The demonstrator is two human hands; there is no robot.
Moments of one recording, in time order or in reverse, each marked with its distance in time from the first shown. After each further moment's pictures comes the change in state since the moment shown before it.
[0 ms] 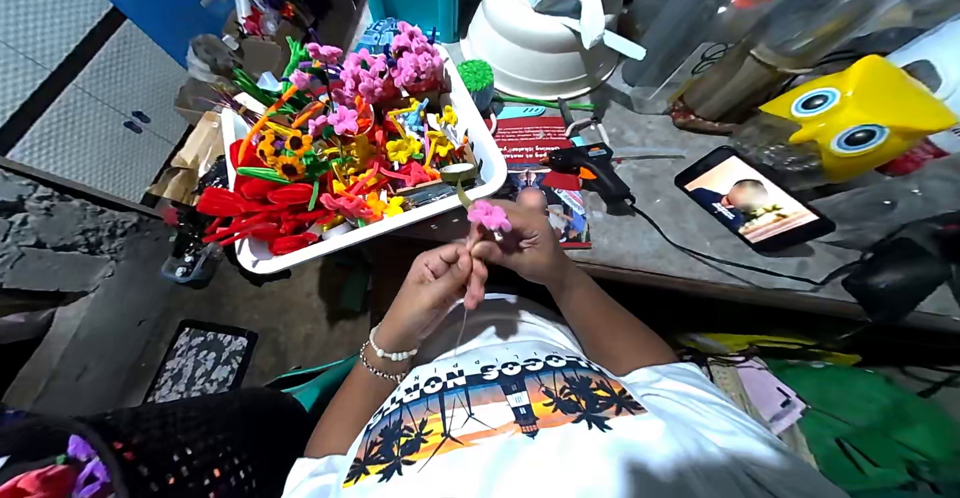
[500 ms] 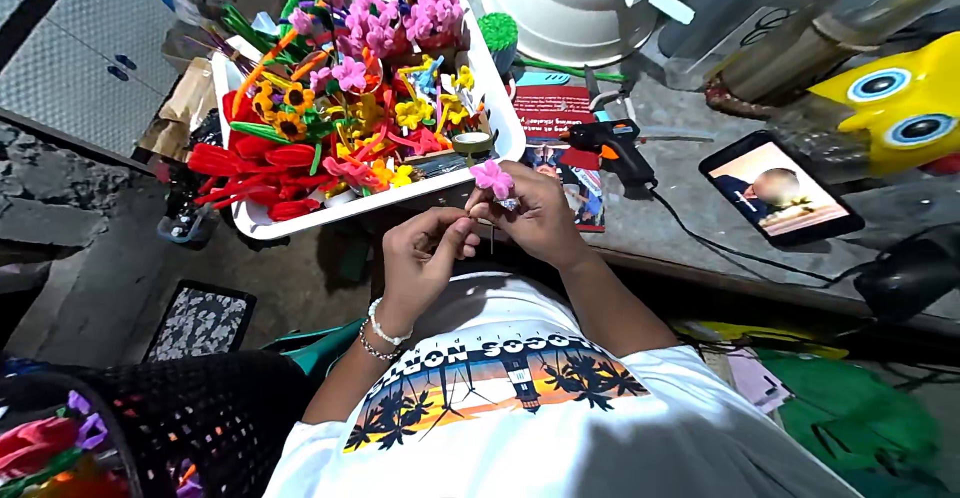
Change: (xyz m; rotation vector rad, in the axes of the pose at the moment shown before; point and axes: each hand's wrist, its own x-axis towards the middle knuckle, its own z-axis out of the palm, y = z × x) left_hand -0.004 0.004 -0.002 0.749 0.344 0.354; right_hand 0.010 -0.005 0.002 -0.311 -0.002 0.057
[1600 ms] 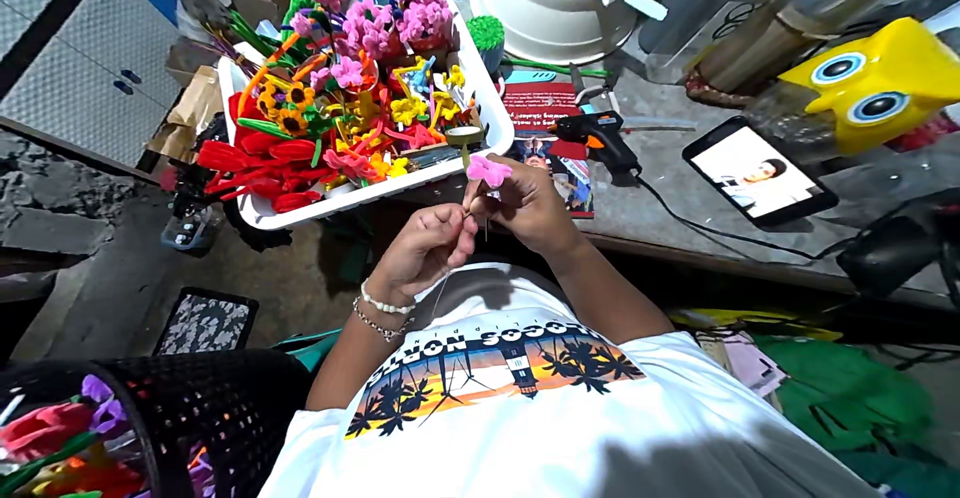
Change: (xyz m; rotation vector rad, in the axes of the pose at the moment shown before) left_hand 0.005 0.005 -0.009 -0.959 -0.400 -0.552; right_hand -0.004 -0.020 0.003 0.355 -0.008 0.111
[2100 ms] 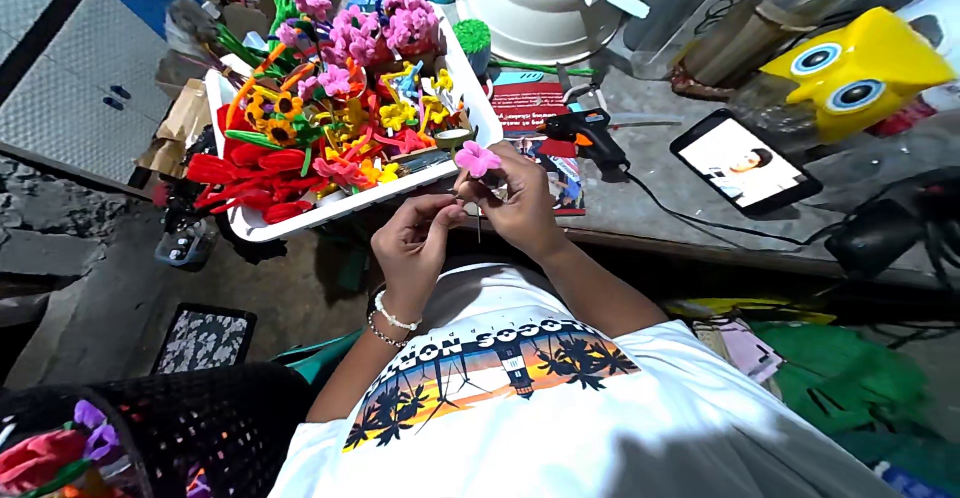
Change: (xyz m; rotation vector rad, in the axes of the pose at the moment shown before) left_hand 0.010 -0.025 0.007 1.073 0.494 0.816; right_hand 0.002 0.004 0.006 -0.449 0.240 -0.098
